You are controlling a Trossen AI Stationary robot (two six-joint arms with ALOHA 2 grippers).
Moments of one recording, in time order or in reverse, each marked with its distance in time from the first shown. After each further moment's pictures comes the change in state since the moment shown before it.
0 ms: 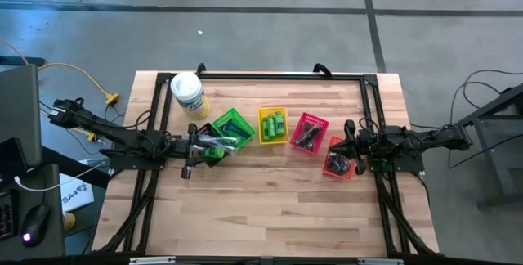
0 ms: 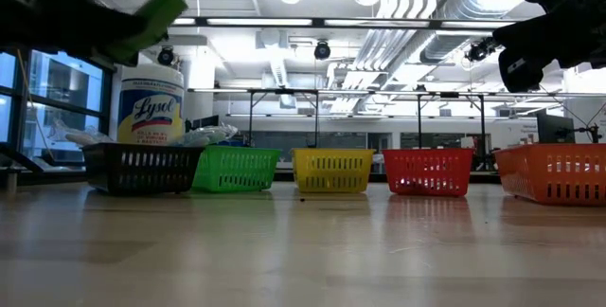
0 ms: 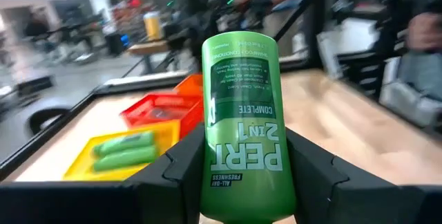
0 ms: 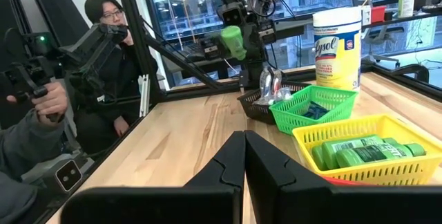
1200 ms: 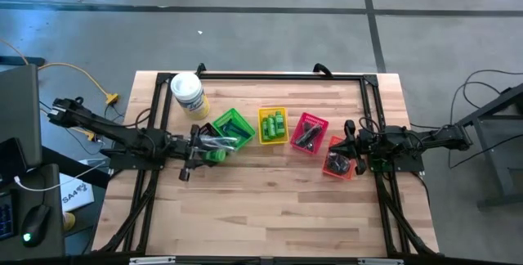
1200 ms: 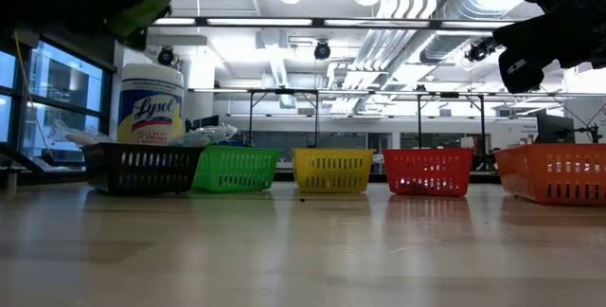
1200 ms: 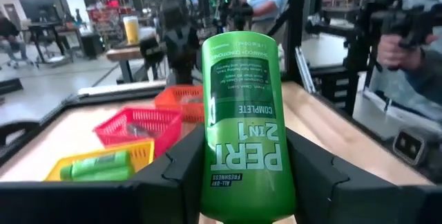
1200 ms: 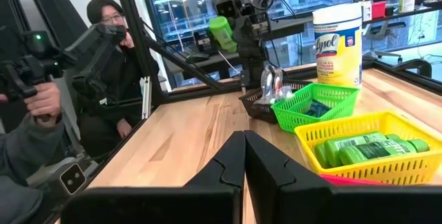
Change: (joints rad) left arm 0.000 0.065 0.098 -0.025 0.073 -0.036; right arm 0.000 0.000 0.000 0.002 0.000 0.027
